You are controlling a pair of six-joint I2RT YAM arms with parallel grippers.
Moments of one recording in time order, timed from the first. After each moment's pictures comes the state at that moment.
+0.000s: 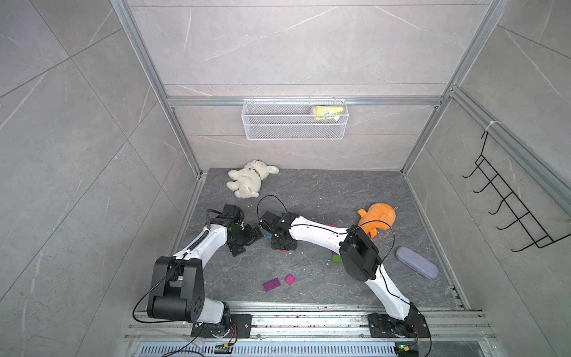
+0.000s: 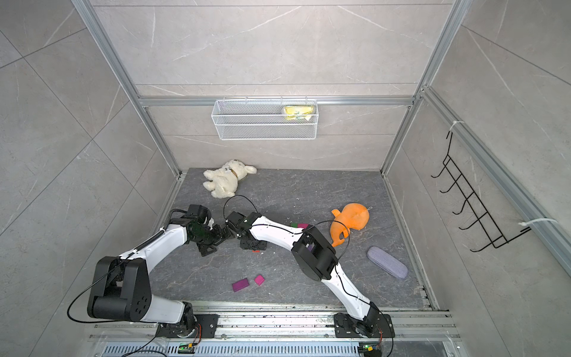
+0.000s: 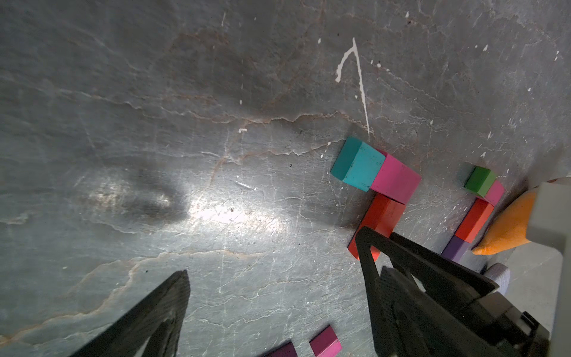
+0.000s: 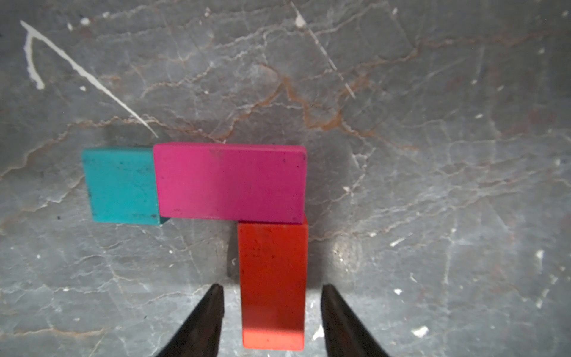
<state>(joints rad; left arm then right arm) -0.14 1.44 0.86 -0.68 0.35 -0.60 0.98 2.35 1.98 -1.00 0.17 0.97</state>
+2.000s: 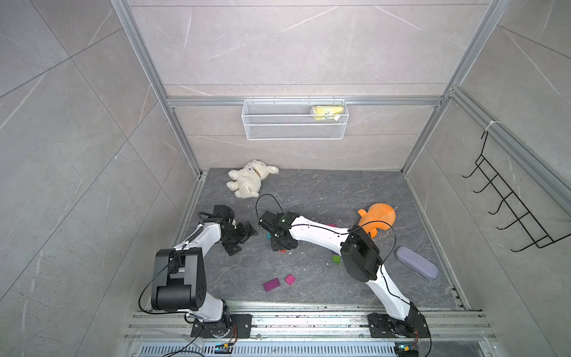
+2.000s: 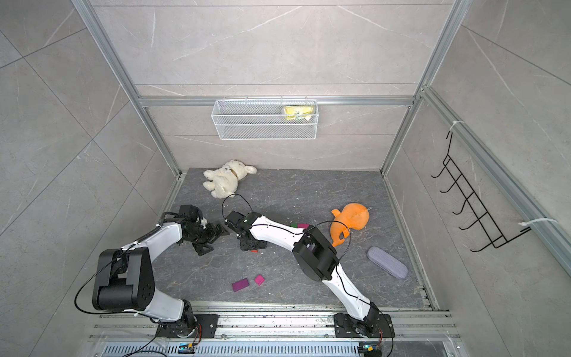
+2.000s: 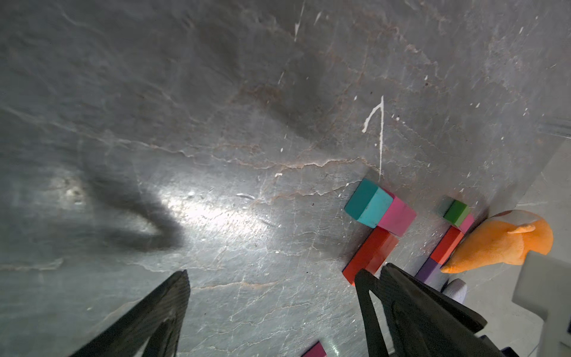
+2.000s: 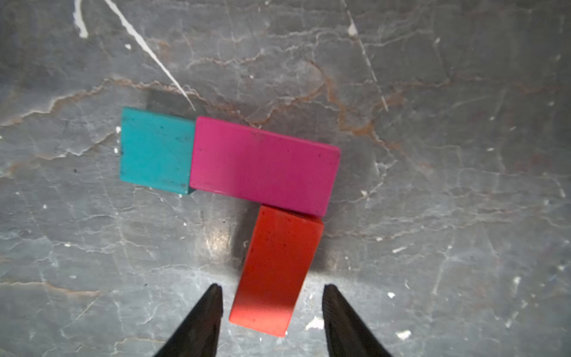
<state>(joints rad) 0.00 1.52 0.87 -0.62 0.44 -0.60 0.98 2.34 1.99 -1.02 0.15 0.79</state>
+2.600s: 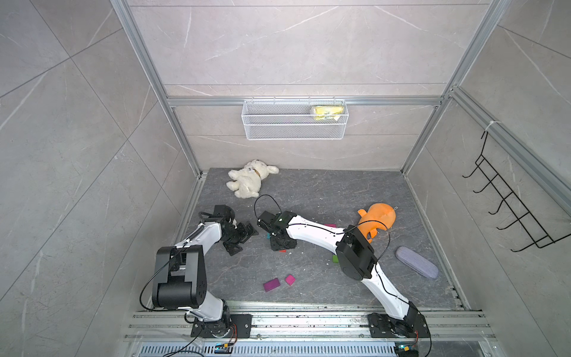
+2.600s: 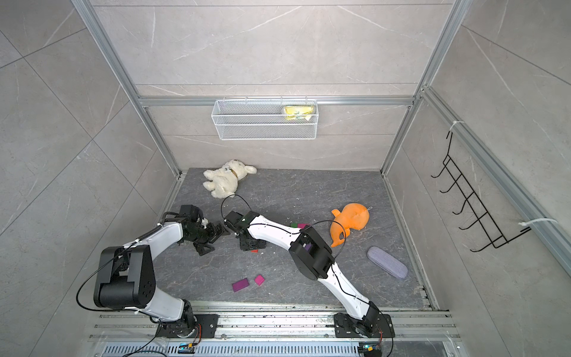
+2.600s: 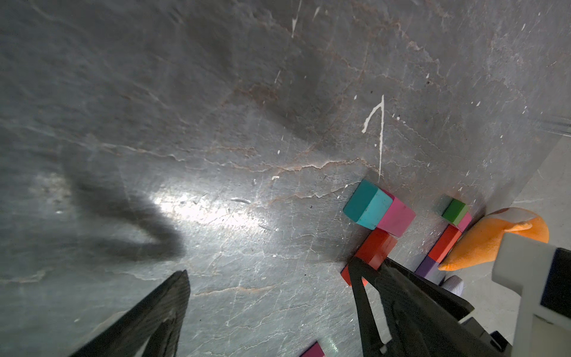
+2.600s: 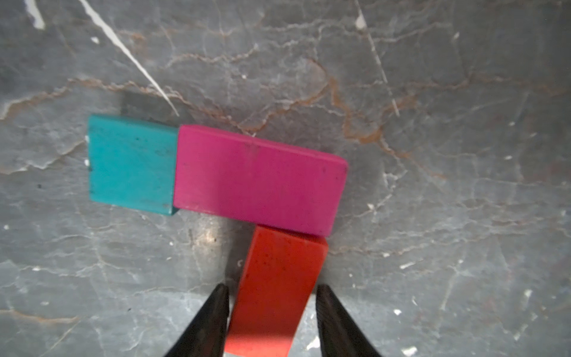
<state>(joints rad) 0.00 1.54 0.87 -0.61 0.45 -0.60 0.98 2.41 2.07 -1.07 0.15 0.79</state>
